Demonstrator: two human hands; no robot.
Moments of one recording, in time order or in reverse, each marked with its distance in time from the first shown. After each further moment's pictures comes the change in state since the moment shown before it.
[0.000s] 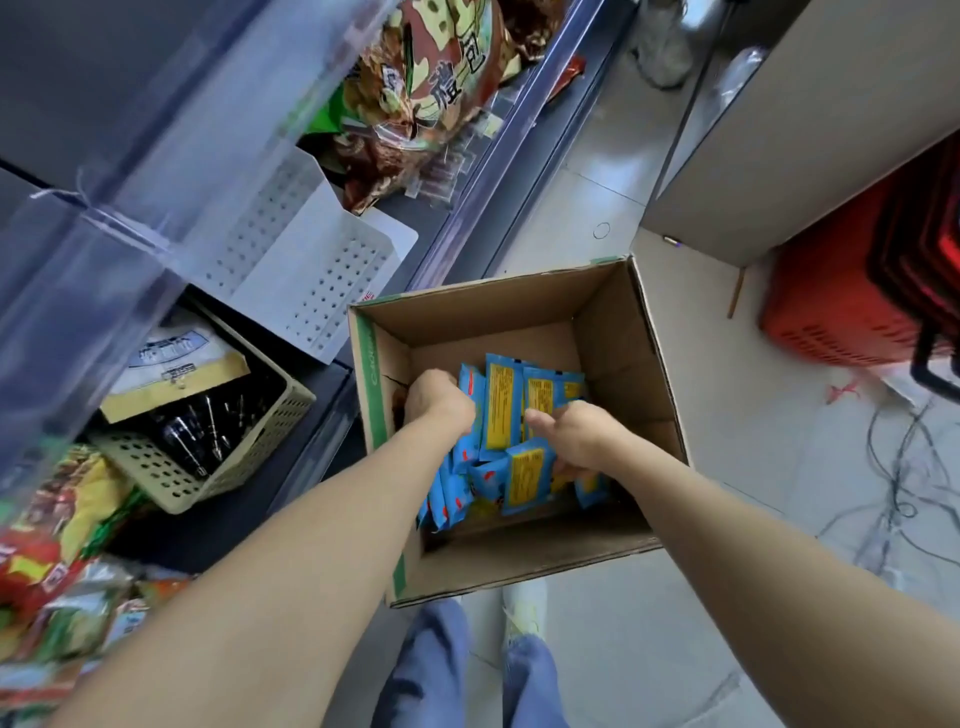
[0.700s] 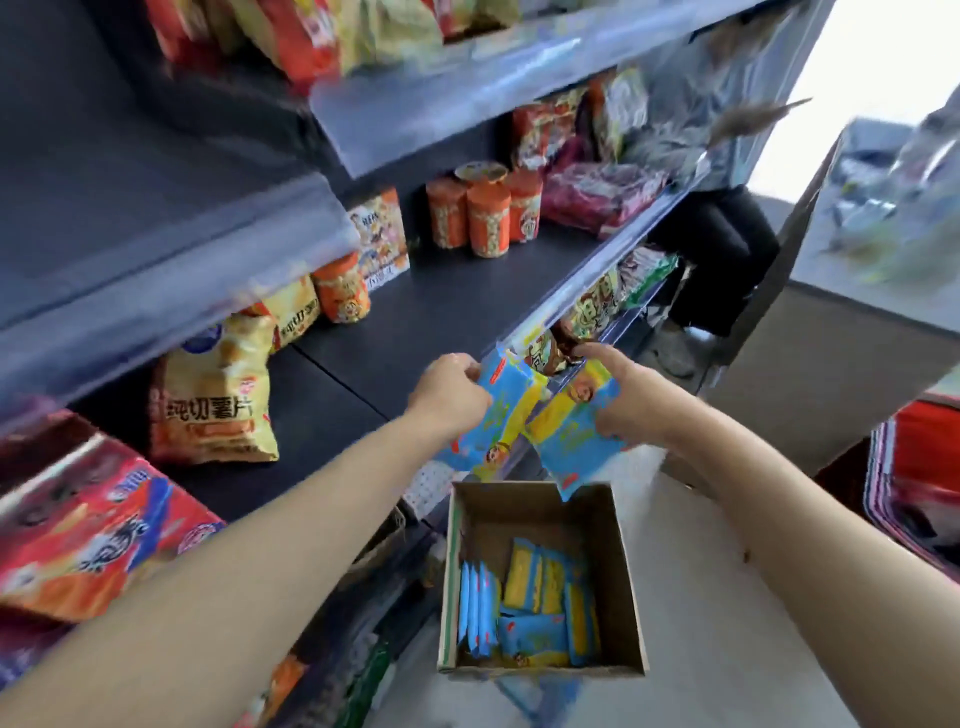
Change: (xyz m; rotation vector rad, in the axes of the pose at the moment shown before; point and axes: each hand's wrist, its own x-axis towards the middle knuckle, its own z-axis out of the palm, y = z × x) left_hand -0.281 0.100 -0.269 -0.193 0.301 0.571; right_hand -0.332 -0.106 -0.182 -0.059 0.439 -0.633
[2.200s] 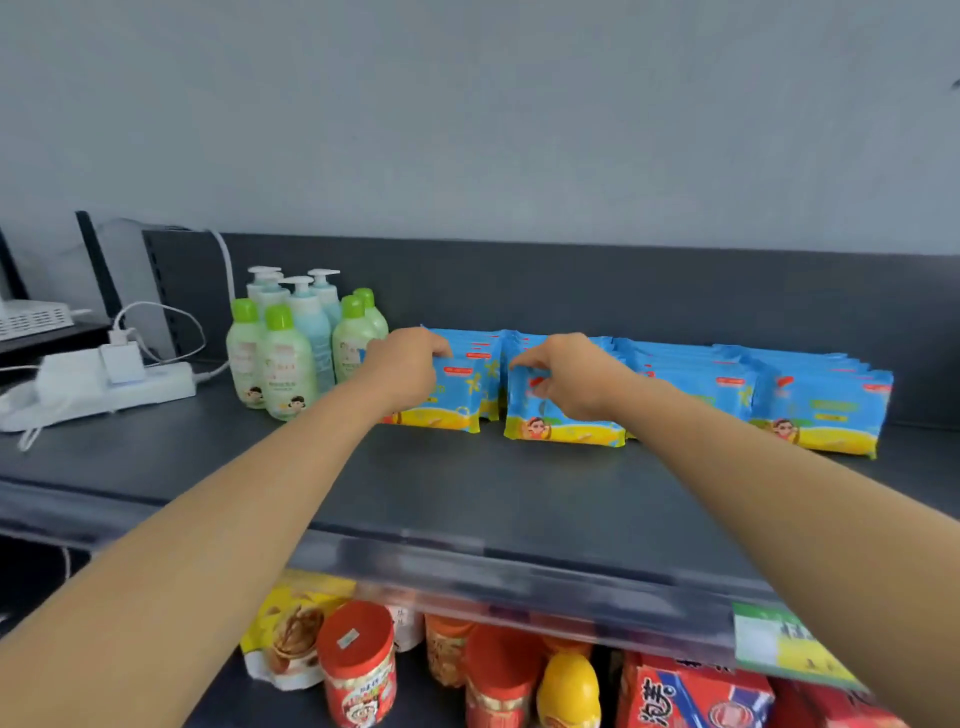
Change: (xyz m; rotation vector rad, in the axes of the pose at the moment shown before) left_hand -0.388 -0.269 -0.554 0.628 0.888 -0.483; right_hand -0.258 -0.595 0.302 -0.545 -0.147 -1.478
